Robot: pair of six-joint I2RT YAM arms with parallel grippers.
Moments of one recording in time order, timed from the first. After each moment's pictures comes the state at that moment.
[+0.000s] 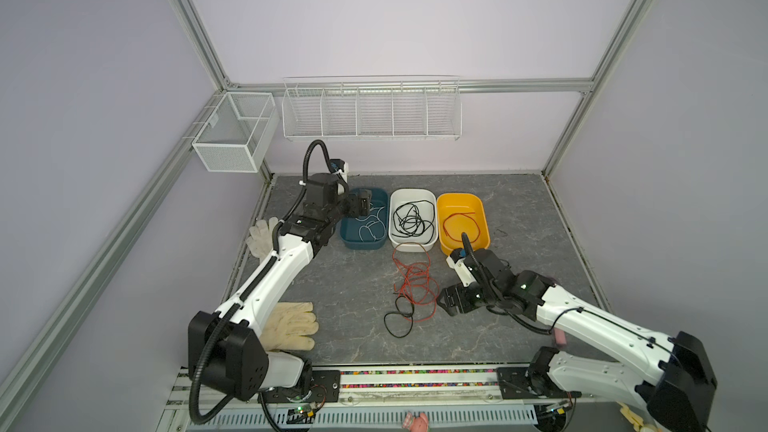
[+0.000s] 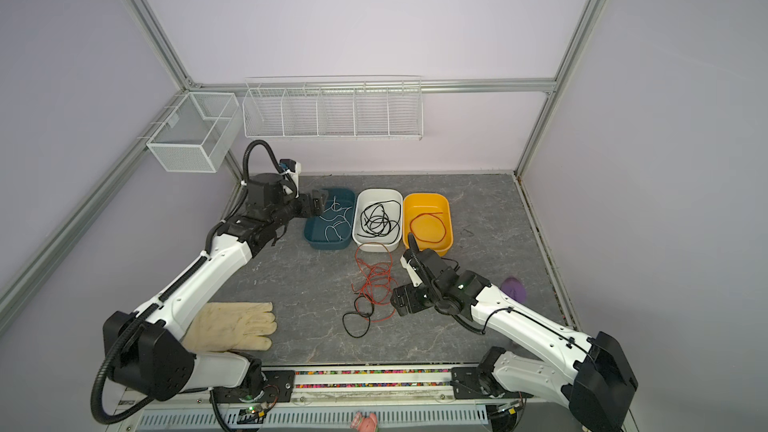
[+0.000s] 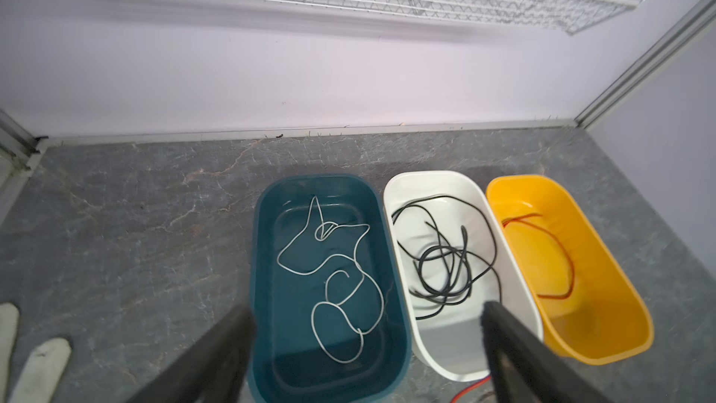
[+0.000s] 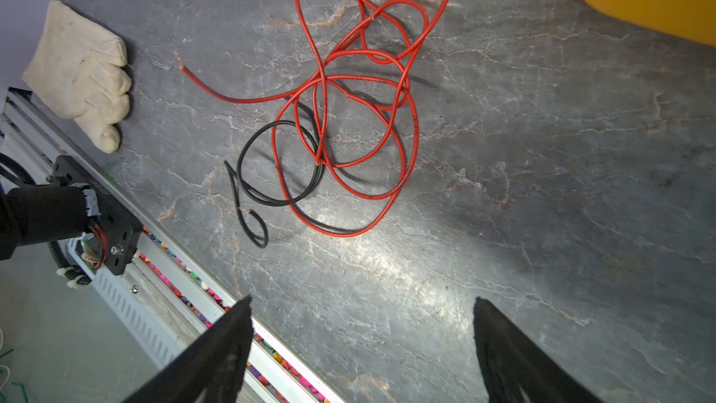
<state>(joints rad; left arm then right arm) -0.37 1.33 1.15 -0.27 0.02 -0.22 0.81 1.14 0.76 -0.63 -0.14 0.45</state>
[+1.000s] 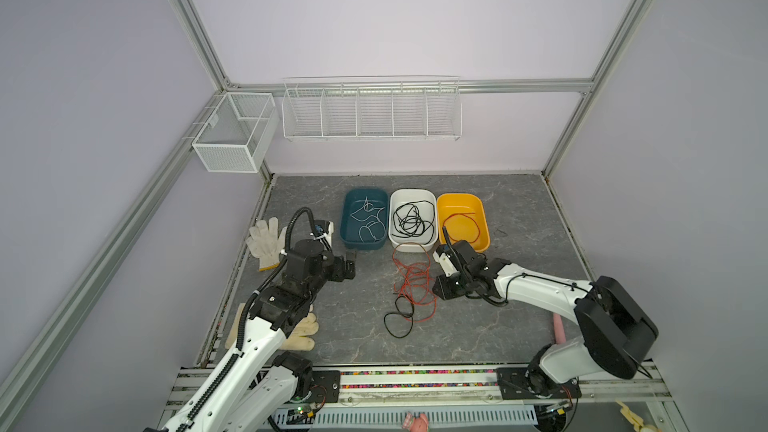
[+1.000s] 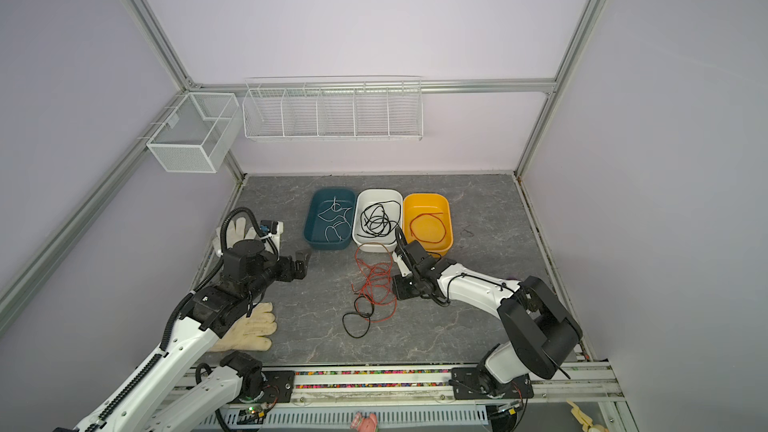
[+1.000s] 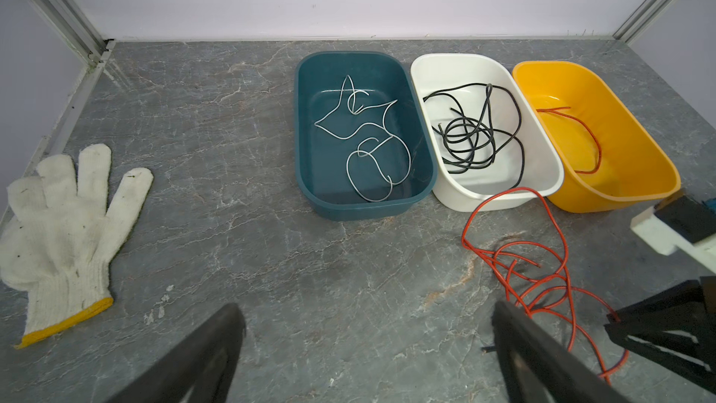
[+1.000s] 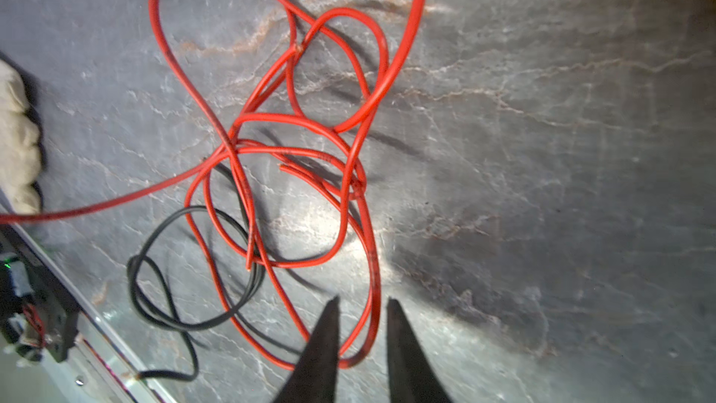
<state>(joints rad) -0.46 0.79 0.71 -0.45 -0.13 -0.21 0.71 1.50 0.78 -0.35 -0.23 0.44</state>
